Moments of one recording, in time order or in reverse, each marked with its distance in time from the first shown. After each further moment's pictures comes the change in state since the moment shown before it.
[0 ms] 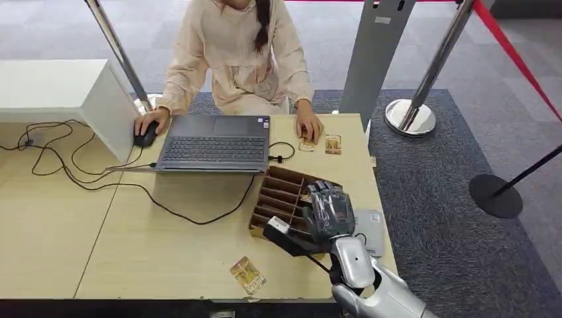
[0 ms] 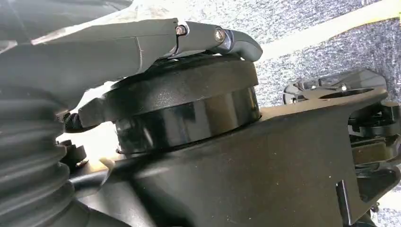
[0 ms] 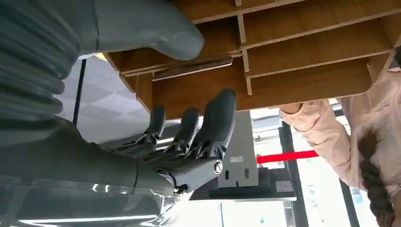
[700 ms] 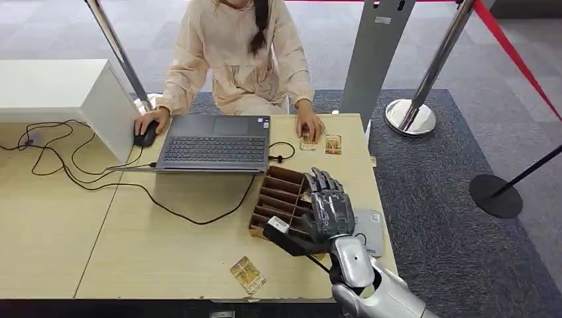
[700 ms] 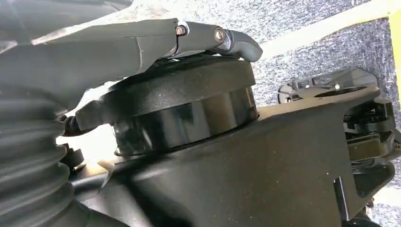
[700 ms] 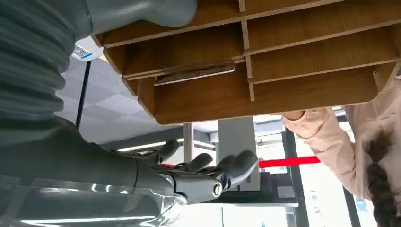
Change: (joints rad) left arm 0.006 0.006 0.000 0.003 -0.015 -0.018 -0.035; right arm -0.001 0.000 0.000 -0.005 -0.006 0.035 0.014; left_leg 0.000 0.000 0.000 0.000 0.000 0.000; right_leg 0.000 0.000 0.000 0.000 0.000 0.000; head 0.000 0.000
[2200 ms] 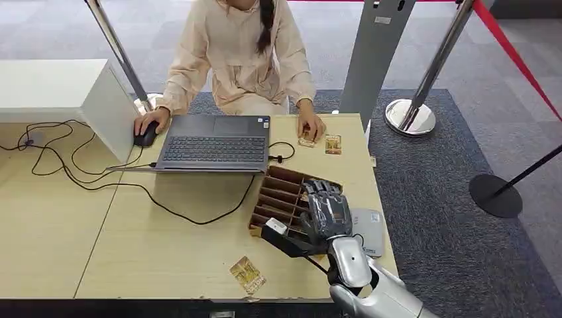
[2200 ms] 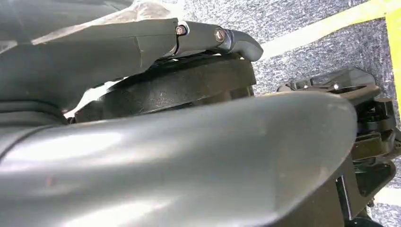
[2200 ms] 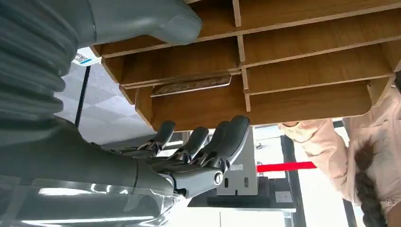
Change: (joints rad) left arm 0.006 0.002 -0.008 0.000 0.006 -0.001 -0.014; right arm -0.011 0.005 0.023 0.020 -0.015 -0.006 0.004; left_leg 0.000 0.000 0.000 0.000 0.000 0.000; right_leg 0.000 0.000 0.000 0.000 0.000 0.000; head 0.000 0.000
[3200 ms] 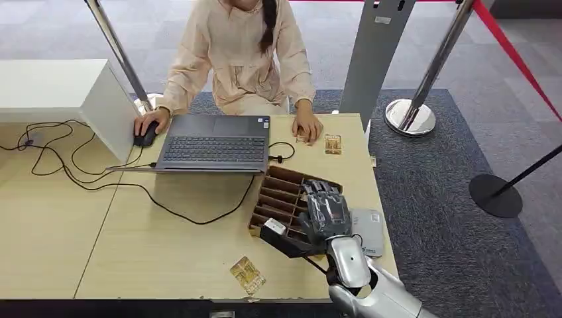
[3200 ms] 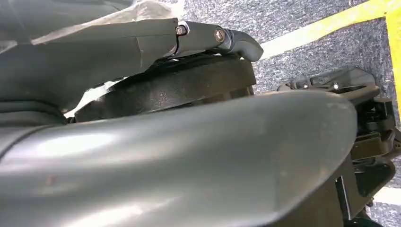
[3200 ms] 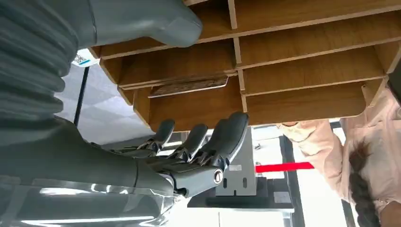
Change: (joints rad) left arm 0.000 0.000 0.000 0.000 0.006 -0.002 0.000; right arm 0.000 0.005 0.001 0.000 0.001 0.006 -0.002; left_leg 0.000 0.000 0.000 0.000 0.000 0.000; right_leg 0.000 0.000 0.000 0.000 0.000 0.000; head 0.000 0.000
